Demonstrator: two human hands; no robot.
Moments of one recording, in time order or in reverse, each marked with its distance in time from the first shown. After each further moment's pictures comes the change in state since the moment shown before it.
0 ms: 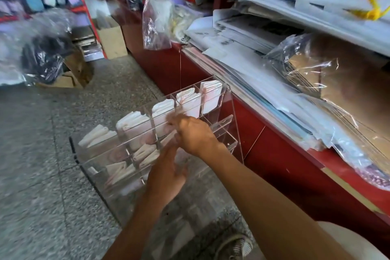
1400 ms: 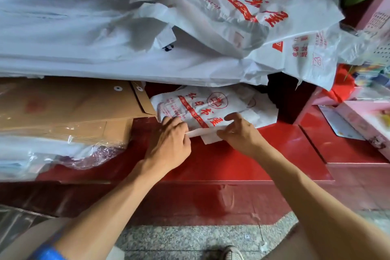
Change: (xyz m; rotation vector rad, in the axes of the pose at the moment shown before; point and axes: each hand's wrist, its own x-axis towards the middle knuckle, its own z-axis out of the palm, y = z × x) left_hand -0.095 0.379 0.333 0.253 -0.368 1.188; right_hand -0.547 0.273 -0.140 0.384 0.622 1.271
